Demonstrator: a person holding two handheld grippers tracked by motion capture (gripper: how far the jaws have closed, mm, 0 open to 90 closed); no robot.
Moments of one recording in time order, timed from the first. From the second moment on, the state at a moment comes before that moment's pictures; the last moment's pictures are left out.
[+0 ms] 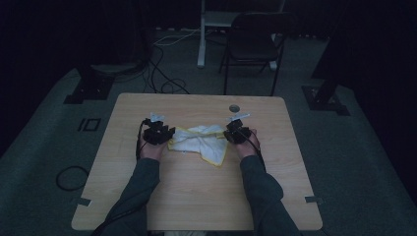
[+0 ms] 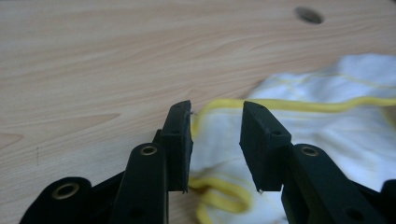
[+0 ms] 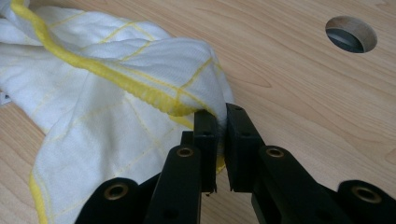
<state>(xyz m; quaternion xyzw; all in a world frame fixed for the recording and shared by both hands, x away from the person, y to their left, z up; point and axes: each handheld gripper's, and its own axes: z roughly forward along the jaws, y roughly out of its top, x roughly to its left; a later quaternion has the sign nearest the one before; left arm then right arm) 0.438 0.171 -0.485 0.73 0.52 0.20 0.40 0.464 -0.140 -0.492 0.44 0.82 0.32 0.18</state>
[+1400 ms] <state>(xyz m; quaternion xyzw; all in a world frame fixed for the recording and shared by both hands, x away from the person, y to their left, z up) 0.398 0.150 -0.527 0.86 0.37 0.13 0.32 0.474 -0.173 -0.479 0.48 0.80 0.29 0.21</state>
